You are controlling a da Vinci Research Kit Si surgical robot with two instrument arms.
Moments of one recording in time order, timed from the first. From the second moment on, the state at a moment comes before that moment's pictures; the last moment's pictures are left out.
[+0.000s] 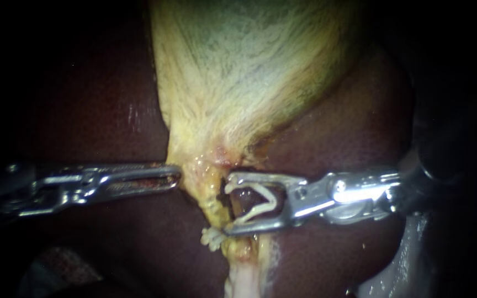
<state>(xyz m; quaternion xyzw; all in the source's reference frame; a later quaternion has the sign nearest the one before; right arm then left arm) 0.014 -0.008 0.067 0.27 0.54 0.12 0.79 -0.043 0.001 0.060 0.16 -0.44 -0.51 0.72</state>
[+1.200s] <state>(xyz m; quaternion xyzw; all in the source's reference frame) 0.020 -0.011 0.072 0.29 0.53 0.13 0.79 -0.044 0.002 0.058 0.16 -0.44 -0.51 0.72</state>
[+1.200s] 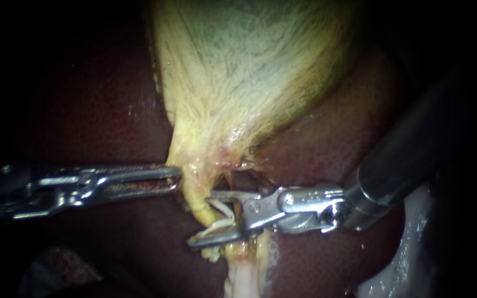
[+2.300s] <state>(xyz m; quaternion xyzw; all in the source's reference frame) 0.019 -0.007 0.068 0.36 0.54 0.18 0.74 -0.044 0.002 0.058 0.16 -0.44 -0.51 0.72</state>
